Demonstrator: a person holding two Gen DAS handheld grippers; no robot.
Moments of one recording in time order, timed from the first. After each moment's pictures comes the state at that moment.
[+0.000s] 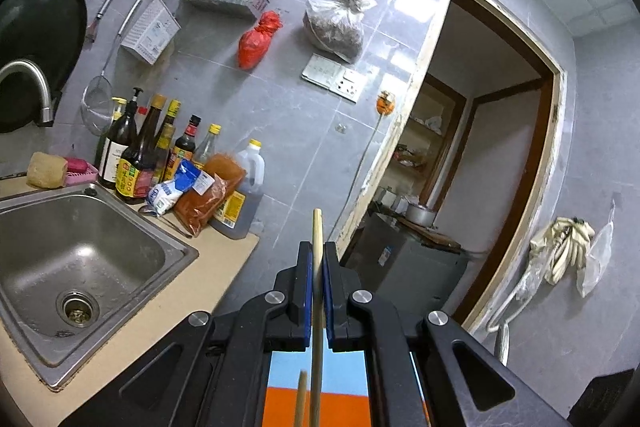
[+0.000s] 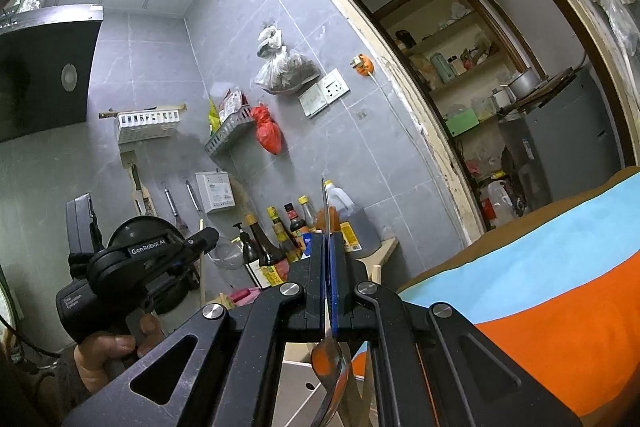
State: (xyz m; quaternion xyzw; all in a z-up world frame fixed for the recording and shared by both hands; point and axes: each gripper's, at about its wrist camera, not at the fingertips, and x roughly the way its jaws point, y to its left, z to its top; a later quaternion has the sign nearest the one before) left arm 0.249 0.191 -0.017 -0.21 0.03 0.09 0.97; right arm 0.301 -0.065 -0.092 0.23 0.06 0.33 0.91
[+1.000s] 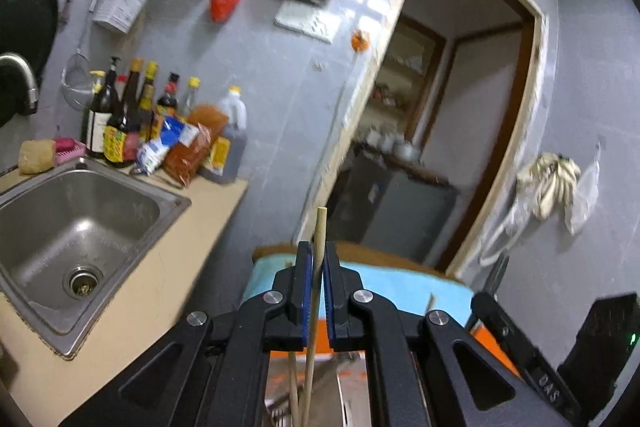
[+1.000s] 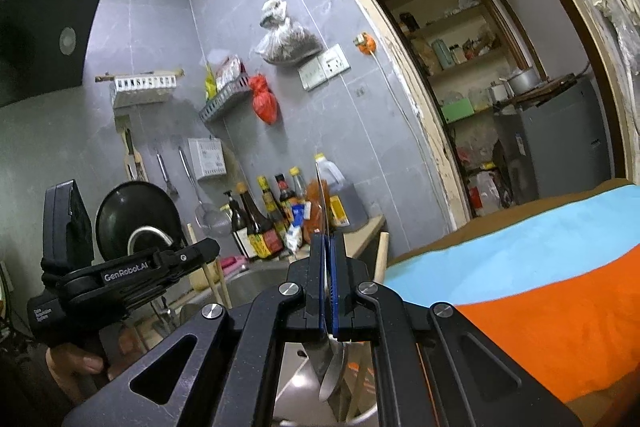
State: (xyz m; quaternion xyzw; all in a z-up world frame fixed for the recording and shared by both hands) left arm 0.232 0.170 -0.034 -0.18 0.14 0.04 0.97; right arm 0.288 -0.065 -0.083 0.18 0.11 0.32 0.92
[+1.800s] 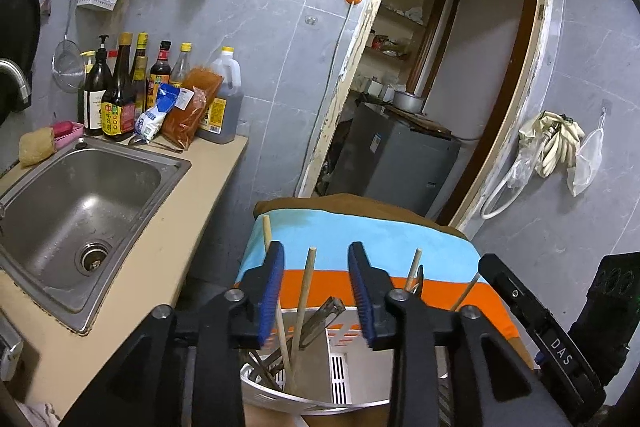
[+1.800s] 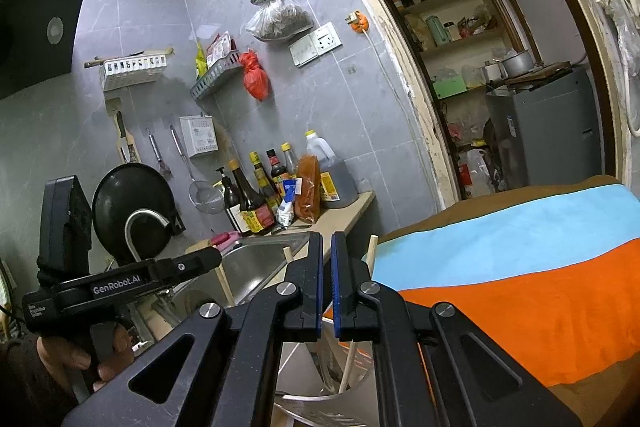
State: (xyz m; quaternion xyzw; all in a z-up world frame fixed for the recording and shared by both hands) left arm 0.231 0.158 -0.026 -0.16 0.23 0.04 0.96; right arm 0.283 -0.068 -0.066 0.16 0.16 0.31 0.92
